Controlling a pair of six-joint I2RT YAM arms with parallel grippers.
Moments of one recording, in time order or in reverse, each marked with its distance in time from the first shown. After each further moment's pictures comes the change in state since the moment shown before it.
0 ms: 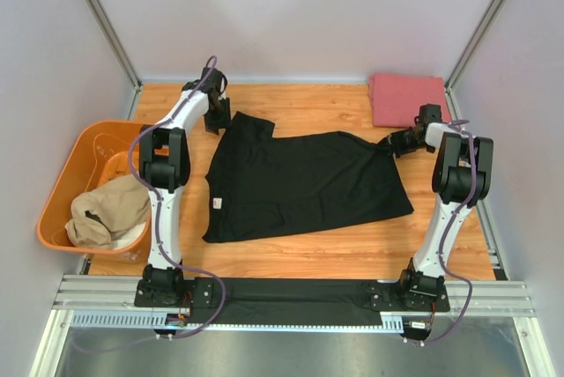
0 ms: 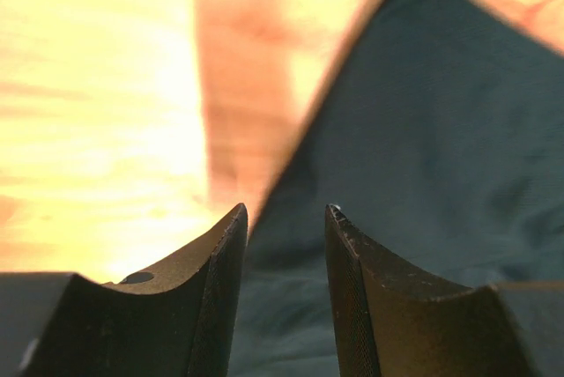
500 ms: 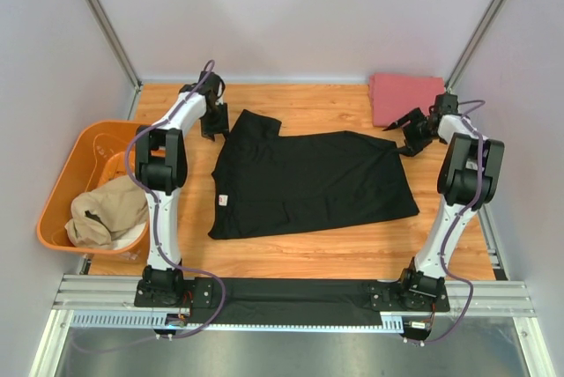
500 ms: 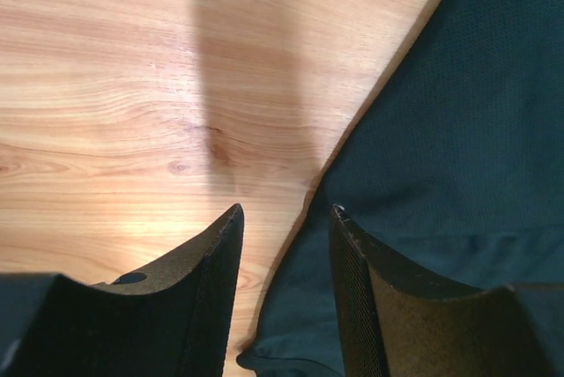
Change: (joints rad) left arm 0.009 -0.059 -0.097 -0.025 -0.035 0.006; right arm -0.071 -0.006 0.104 -0.048 0.000 -0.289
